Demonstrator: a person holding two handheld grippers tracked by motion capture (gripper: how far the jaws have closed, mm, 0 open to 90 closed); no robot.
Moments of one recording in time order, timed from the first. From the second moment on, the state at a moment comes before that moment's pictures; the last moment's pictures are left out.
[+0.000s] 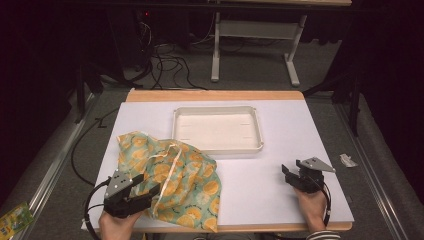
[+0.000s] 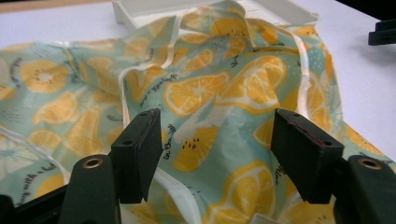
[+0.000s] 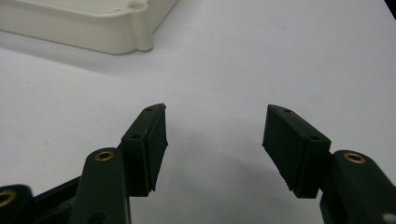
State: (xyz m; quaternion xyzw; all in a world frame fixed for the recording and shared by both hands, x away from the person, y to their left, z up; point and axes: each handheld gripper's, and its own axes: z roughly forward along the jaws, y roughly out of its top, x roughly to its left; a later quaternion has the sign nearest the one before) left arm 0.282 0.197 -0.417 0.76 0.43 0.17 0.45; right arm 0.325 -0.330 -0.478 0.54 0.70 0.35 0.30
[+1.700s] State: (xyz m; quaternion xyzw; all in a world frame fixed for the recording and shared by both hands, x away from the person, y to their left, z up) left arm 0.337 0.211 -0.479 0.74 0.55 0.20 0.33; right arm 0.333 -0.147 -0.462 0.33 0.83 0.43 0.11
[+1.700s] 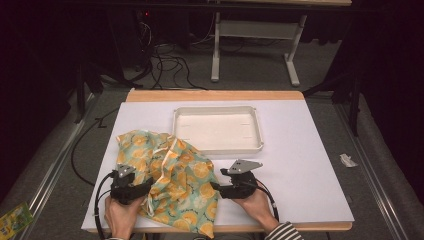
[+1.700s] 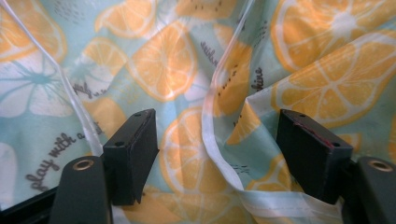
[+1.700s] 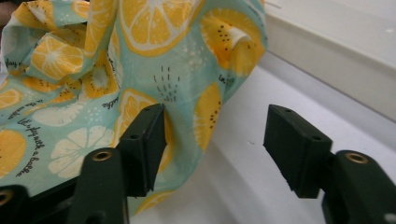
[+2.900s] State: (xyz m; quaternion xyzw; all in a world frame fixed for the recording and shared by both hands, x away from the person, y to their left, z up) left arm 0.330 0.197 -0.480 0.77 0.50 0.15 0.37; right arm 0.329 -0.164 -0.465 0.32 0.84 0.44 0.10
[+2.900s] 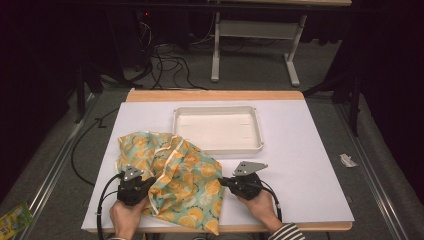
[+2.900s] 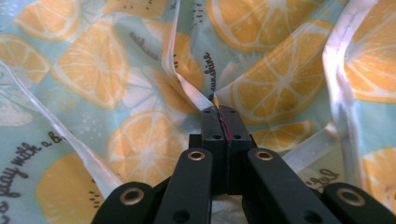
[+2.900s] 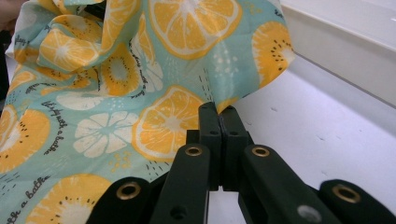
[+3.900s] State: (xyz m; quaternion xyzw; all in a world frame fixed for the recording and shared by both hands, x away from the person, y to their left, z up) left arm 0.319 0.169 -0.480 0.79 0.46 0.12 0.39; right arm 0.312 -0.203 -0.465 0.33 0.83 0.43 0.12
